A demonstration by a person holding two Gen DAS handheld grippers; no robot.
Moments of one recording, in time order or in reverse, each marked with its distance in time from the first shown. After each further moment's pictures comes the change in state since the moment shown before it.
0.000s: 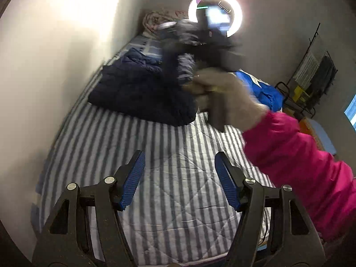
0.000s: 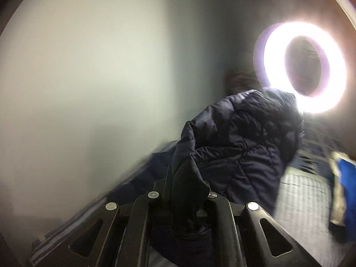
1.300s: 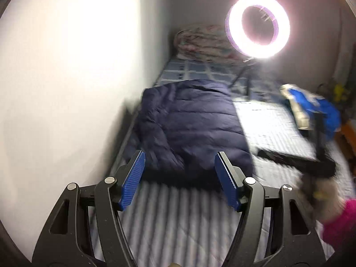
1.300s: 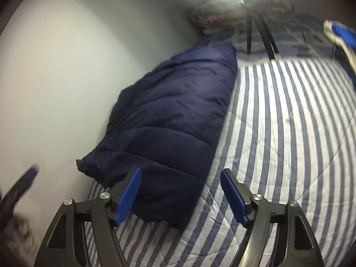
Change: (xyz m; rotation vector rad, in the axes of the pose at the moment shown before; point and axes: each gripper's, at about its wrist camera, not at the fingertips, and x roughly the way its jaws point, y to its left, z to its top) left arm 0.117 0.052 0.122 0.113 -0.110 0.366; right arm 0.026 -0.151 -0.119 0.508 0.240 0.160
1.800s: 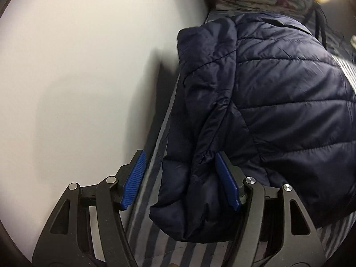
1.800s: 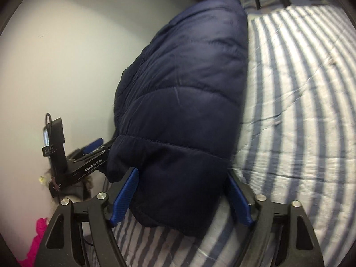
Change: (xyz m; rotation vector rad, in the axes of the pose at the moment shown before) left arm 0.168 0.045 -0.027 0.067 0.243 0.280; right arm 0.065 -0.007 -0.024 0.115 0.127 0.211
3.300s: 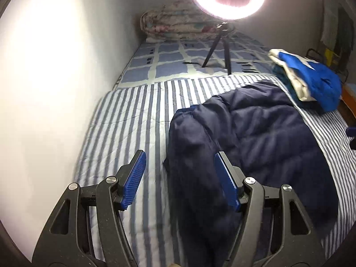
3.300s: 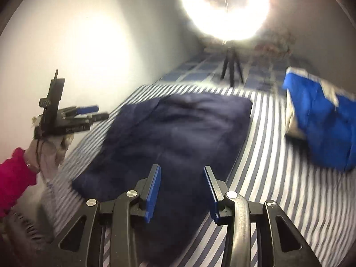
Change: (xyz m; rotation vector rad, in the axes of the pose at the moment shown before) left arm -0.130 -0.076 0.005 0.108 -0.164 -0.367; right arm -0.221 0.050 -0.030 -0.425 -0.139 -0.400
